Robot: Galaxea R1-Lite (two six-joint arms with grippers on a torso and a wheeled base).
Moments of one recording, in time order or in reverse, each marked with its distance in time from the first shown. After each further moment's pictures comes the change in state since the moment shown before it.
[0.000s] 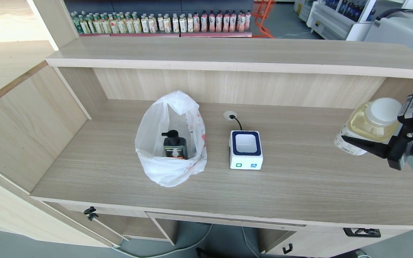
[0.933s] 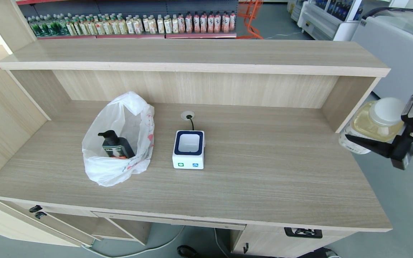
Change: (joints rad) left arm 0.001 0.000 0.000 0.000 0.000 -0.002; right arm -0.002 -0.013 0.003 0.000 -0.025 -0.002
